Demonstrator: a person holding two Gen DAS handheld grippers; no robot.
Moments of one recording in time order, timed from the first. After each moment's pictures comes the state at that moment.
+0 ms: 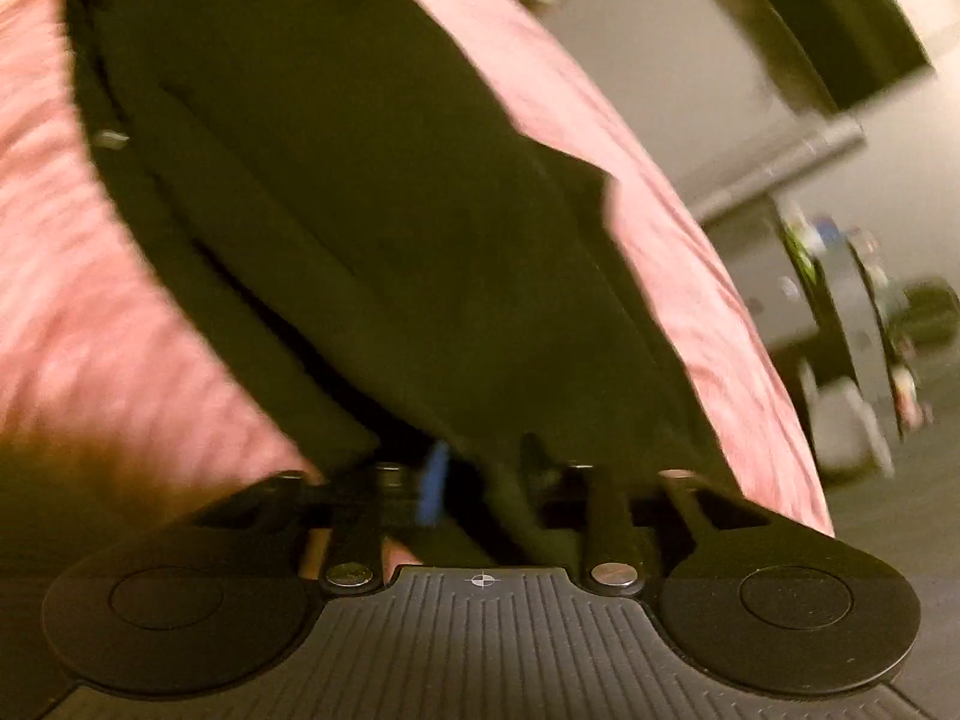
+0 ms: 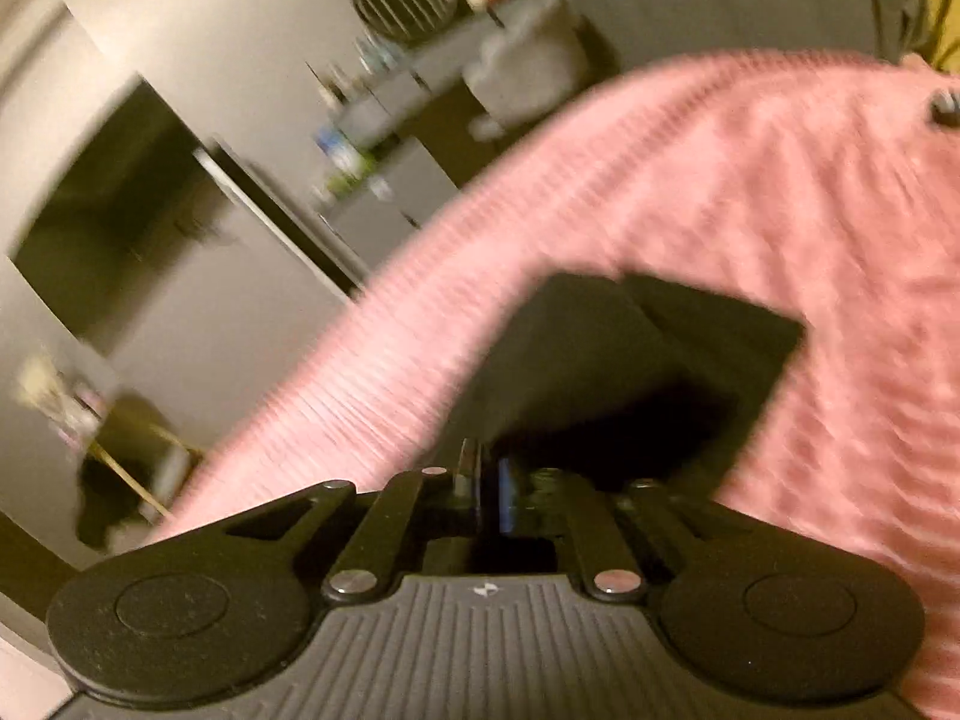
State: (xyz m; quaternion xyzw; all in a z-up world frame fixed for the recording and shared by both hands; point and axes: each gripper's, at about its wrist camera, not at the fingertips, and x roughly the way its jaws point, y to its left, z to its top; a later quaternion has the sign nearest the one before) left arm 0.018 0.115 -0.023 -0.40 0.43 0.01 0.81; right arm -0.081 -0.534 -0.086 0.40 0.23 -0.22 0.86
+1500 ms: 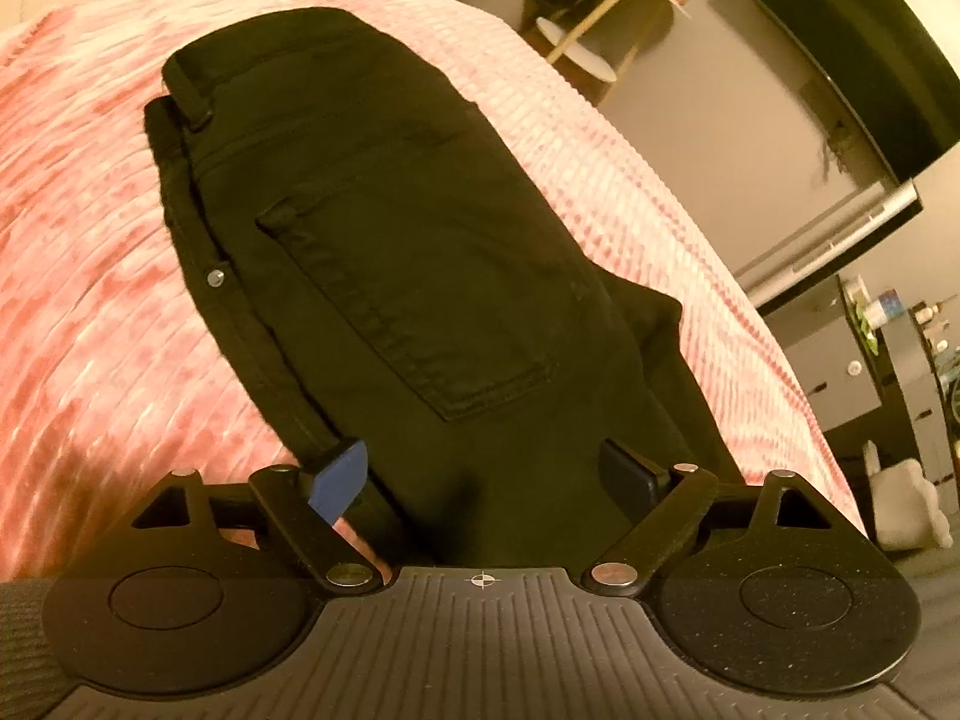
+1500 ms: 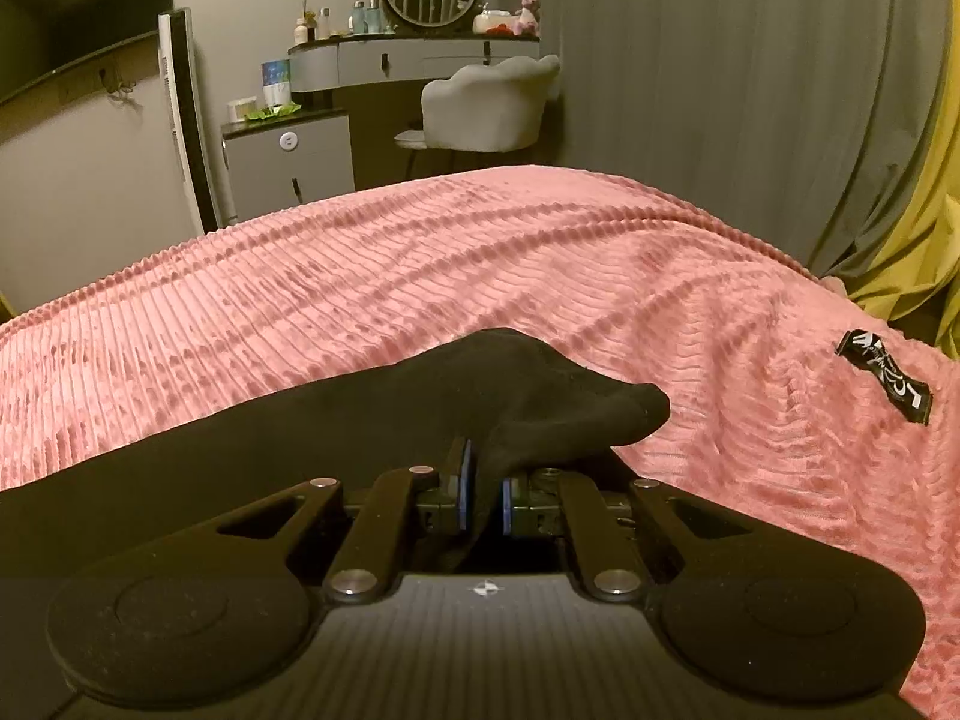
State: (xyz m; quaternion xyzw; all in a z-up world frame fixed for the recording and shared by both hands) left arm 0.034 0.138 -0.002 -0.36 0.40 0.10 0.84; right arm -0.051 -0.525 -0.063 0.12 0.29 -0.36 0.88
